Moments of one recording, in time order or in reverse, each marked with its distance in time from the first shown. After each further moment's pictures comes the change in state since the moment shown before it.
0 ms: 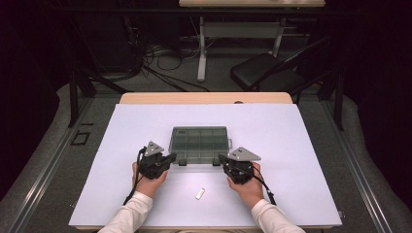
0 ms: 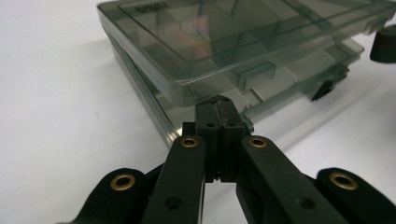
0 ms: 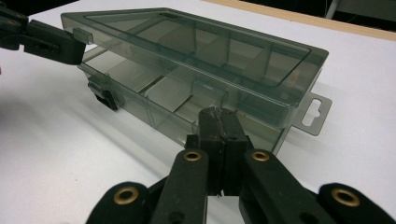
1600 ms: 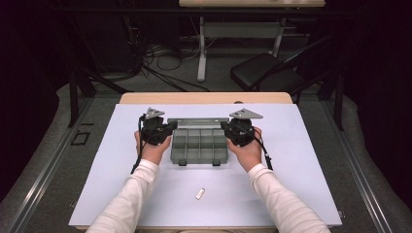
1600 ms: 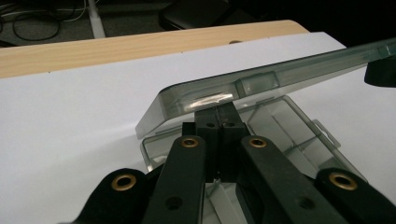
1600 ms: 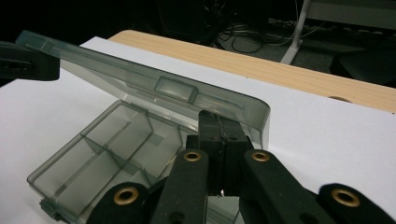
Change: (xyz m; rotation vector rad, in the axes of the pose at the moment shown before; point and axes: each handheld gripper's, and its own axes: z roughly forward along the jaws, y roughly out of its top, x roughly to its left) left arm 0.012 0.098 0.008 -0.079 0.068 -0.075; right arm -0.042 0.096 0.023 -0.019 -0.073 0.101
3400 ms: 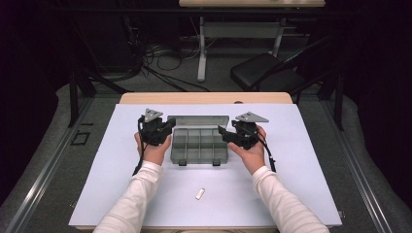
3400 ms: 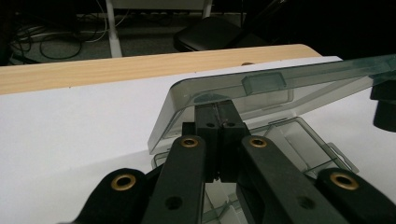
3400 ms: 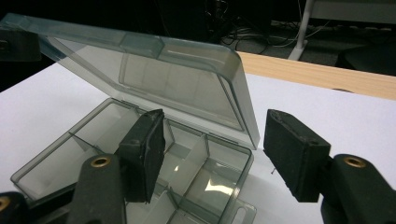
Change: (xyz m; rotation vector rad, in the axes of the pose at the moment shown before) left arm -0.001 -0.008 0.000 -0.091 0.054 -0.012; right arm -0.020 -0.021 0.008 -0.033 0.029 0.027
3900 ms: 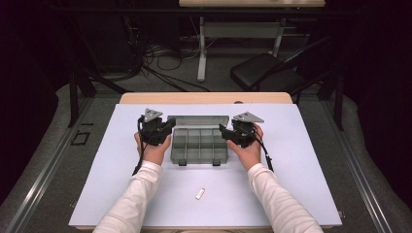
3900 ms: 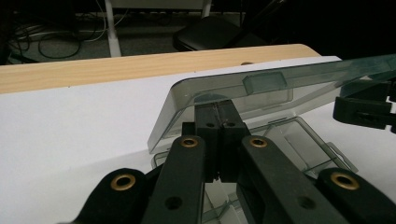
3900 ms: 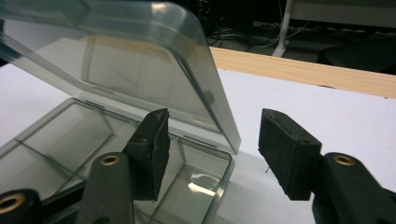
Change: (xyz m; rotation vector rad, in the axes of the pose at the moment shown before) left arm 0.001 0.000 0.000 0.001 -0.006 -0.001; right arm -0.009 -0.011 0.025 -0.006 -0.082 -0.006
